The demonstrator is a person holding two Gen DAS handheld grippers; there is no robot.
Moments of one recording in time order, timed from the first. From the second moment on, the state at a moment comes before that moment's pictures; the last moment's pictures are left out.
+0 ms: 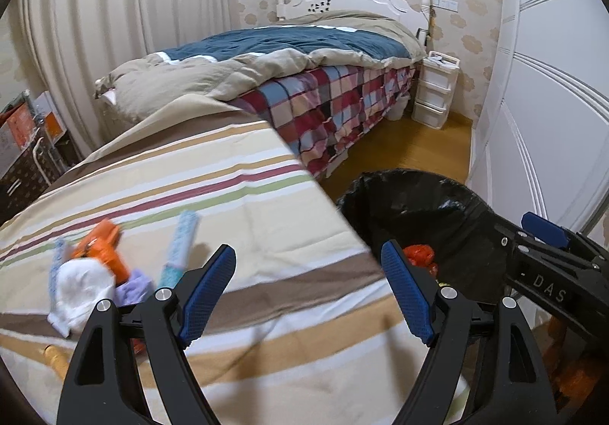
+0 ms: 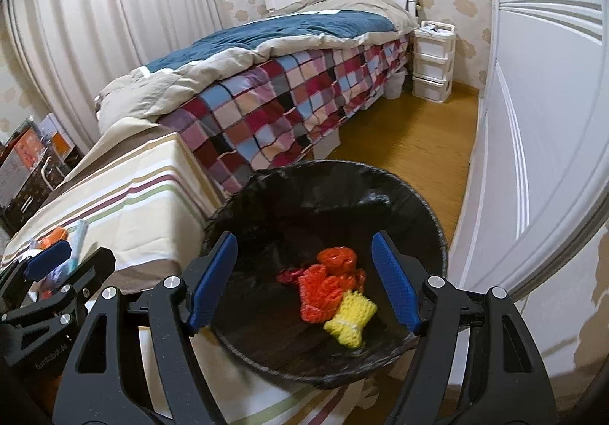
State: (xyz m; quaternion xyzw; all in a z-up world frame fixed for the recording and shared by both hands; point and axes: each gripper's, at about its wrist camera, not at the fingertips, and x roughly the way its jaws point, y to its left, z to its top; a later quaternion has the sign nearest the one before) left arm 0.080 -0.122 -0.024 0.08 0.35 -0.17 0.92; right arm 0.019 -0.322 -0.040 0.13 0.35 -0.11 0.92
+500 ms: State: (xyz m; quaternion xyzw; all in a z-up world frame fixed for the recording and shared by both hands) left arm 0.050 -0.043 -0.030 0.05 0.37 -0.10 0.92; right arm 0.002 -0.237 -0.043 0.10 0.37 -0.03 0.92
